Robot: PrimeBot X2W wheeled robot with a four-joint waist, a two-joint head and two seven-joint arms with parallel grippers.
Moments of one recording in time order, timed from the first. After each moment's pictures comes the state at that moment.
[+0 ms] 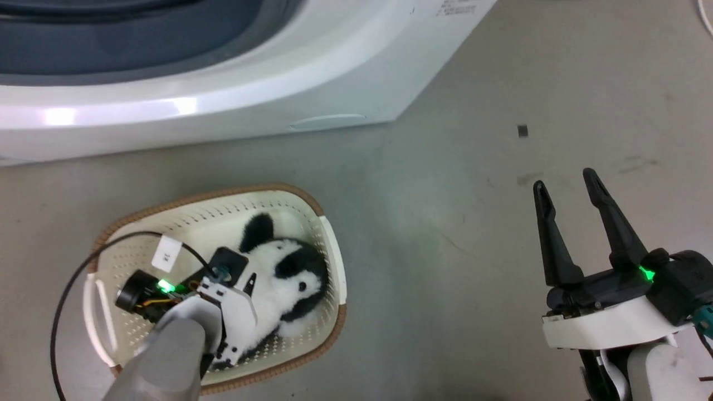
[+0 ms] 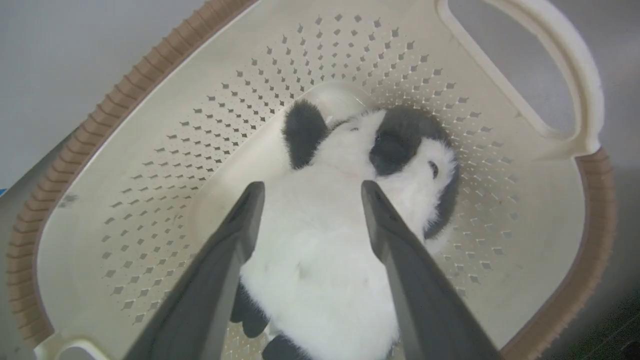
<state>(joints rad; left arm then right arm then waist) -0.58 0.21 -0.34 1.01 0.07 -0.10 -0.11 -0.16 -0.05 0.04 -0.09 0.14 0.13 -0.21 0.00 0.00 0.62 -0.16</state>
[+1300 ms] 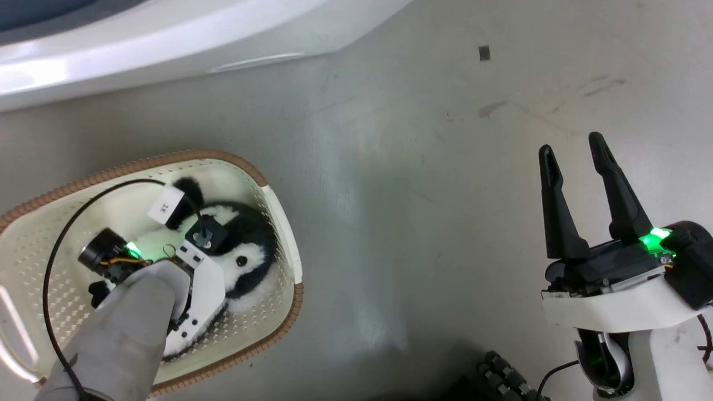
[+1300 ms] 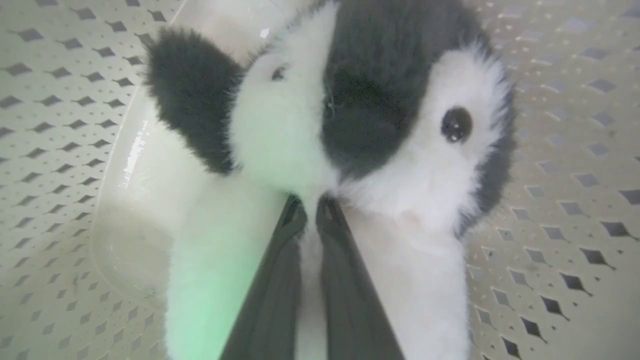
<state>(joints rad) -0.84 0.30 -0.71 1.28 -0.08 -0.13 -0.01 -0.23 -0.05 0.07 -0.11 0.25 0.13 -0.26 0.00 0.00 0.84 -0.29</state>
